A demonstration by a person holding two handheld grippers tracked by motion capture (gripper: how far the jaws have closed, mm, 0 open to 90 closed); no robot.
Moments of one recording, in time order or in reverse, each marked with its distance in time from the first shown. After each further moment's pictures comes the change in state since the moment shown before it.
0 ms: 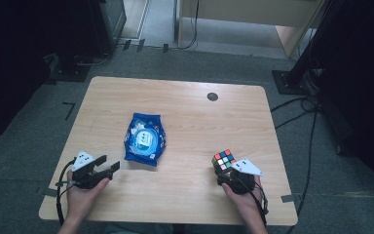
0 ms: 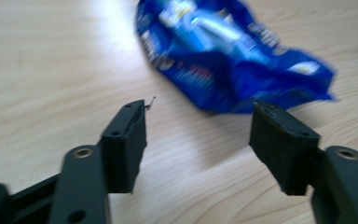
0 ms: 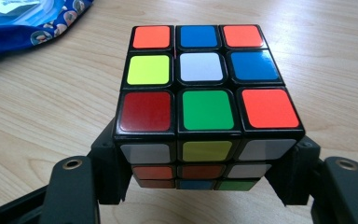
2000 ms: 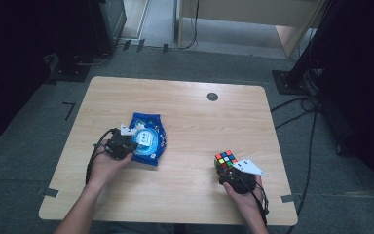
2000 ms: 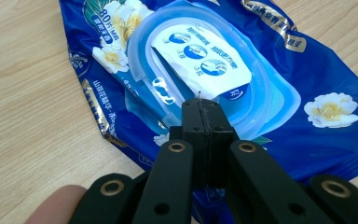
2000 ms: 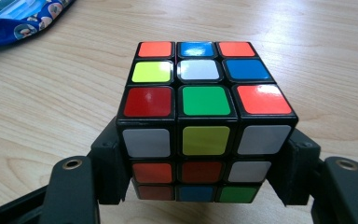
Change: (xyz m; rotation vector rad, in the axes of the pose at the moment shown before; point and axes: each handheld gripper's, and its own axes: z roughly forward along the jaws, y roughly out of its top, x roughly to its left) left arm -0.031 0.074 0.091 0.392 0.049 0.228; right arm -0.005 -0.005 0.004 0.008 -0.025 0.016
